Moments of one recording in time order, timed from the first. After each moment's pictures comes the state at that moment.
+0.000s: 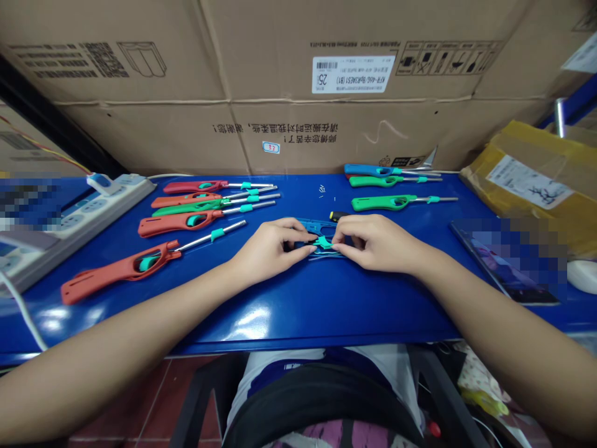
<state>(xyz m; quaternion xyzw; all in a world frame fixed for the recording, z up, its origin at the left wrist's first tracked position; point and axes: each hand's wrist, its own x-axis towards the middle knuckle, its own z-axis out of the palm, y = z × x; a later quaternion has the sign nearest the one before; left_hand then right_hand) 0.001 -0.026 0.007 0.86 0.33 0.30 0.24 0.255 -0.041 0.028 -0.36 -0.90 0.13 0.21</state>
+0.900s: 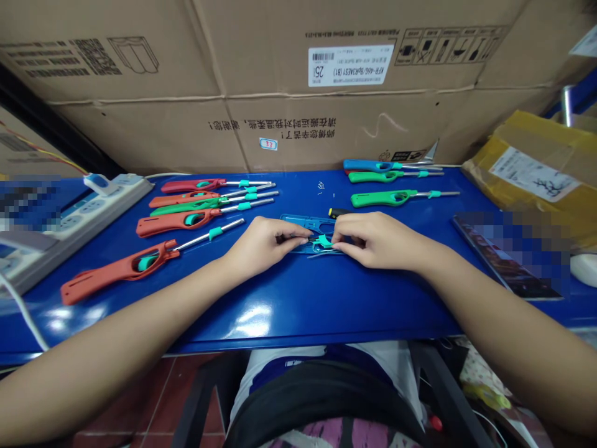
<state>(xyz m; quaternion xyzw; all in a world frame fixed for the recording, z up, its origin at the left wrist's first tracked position) -0.006 -0.018 0.007 0.87 0.33 0.29 0.23 0.259 -0.040 0.031 -0.34 -0.92 0.12 0.16</state>
